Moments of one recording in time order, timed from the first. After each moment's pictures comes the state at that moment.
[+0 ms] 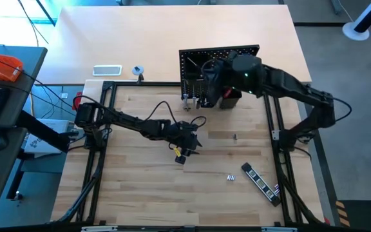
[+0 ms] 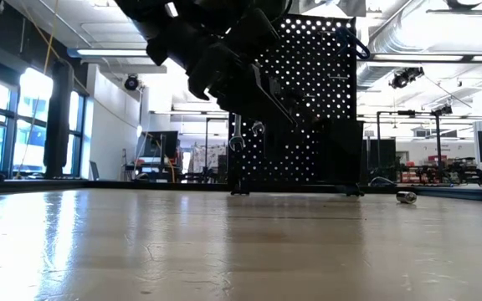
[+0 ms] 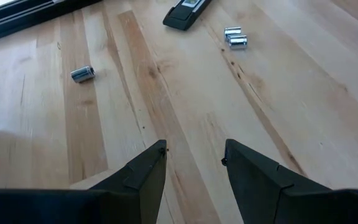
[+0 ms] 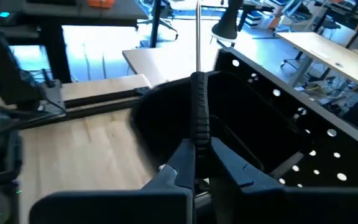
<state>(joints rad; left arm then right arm) -0.02 1.84 1.13 0.05 0.14 0.35 -0.19 1.49 1.80 -0.69 0.36 -0.07</state>
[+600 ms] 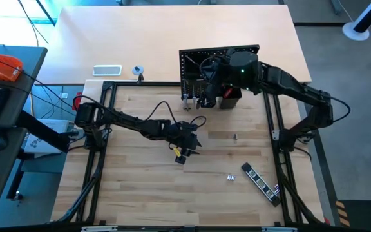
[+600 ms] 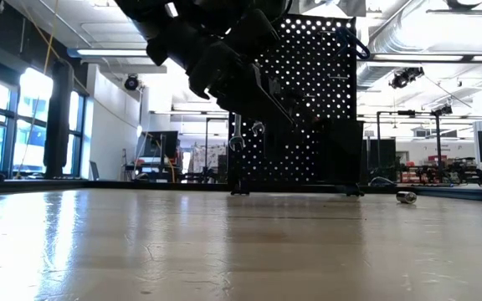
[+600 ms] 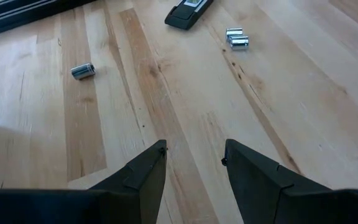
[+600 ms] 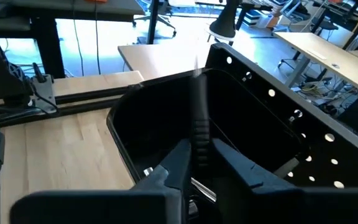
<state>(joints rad) -0.02 1.84 1.13 0.05 0.14 0.33 -0.24 1.51 1.80 -0.67 0.33 -0.11</state>
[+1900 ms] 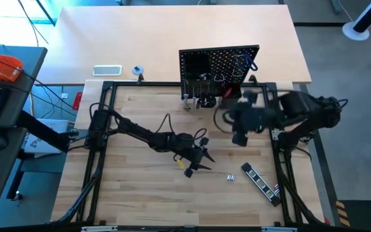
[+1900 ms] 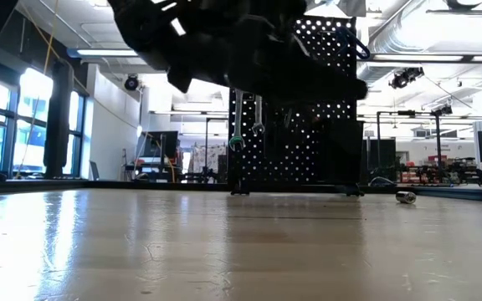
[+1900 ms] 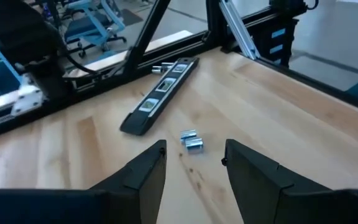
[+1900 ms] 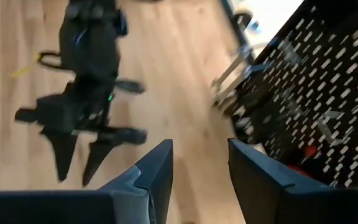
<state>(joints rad) -0.12 2.04 1.15 0.57 0.26 0.31 0.28 1.48 1.94 -1.41 0.50 0.30</state>
